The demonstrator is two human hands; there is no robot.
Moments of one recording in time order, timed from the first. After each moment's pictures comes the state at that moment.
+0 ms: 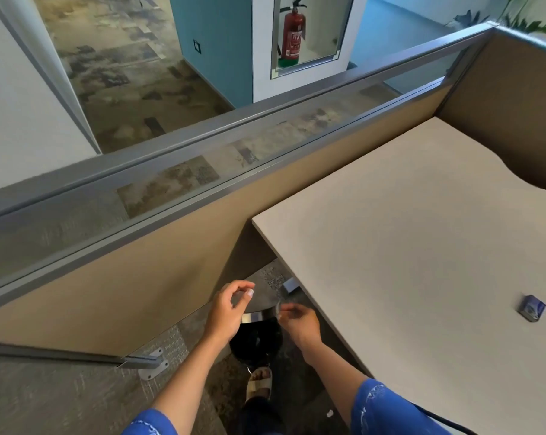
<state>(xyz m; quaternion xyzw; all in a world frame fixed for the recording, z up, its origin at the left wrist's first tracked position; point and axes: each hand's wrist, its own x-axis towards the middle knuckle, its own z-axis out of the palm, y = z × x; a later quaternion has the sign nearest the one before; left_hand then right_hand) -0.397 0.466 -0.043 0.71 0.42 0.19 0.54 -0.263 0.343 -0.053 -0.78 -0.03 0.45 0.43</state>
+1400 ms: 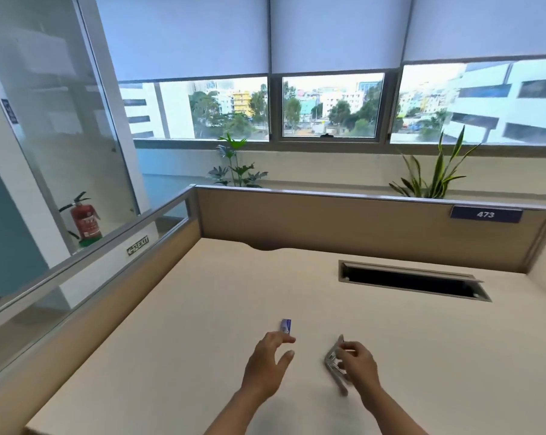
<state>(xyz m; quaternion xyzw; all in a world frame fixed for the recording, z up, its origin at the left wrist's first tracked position) -0.120 0.126 0.126 0.90 -0.01 0.08 0.43 -0.077 -0.084 0.109 -0.75 0.16 0.05 0.64</state>
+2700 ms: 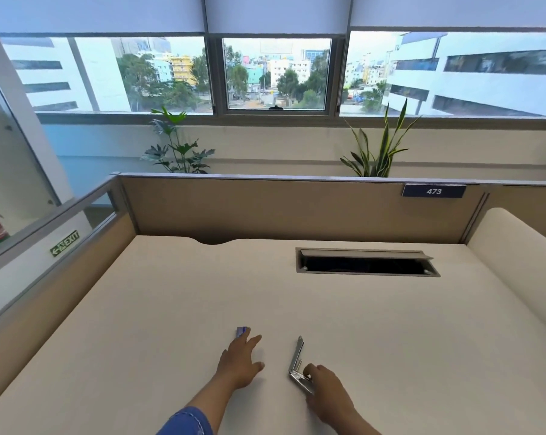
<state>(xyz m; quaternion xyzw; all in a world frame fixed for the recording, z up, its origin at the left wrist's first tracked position) 0.006 0.114 0.066 0.96 -0.04 -0.16 0.22 -0.042 -0.109 0.042 -0.97 -0.04 0.13 0.19</state>
